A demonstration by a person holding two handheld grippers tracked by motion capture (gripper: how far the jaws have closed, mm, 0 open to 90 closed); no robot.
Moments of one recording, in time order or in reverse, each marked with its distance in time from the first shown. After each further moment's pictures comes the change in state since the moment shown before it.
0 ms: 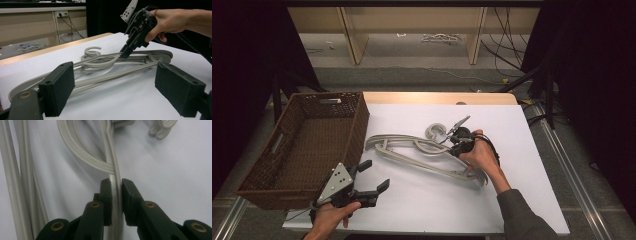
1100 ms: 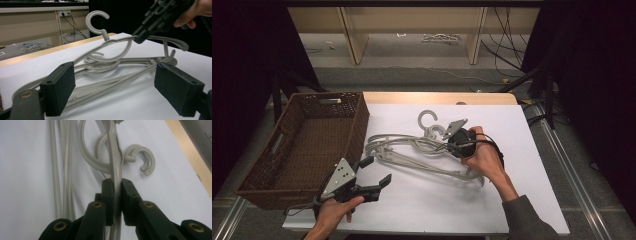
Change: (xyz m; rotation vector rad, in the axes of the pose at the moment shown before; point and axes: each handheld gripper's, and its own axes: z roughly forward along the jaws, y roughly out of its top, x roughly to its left) left arm 0.006 0.005 0.013 -0.003 0.023 0.000; right arm 0.044 0.012 -0.064 -0.109 -0.117 -0.283
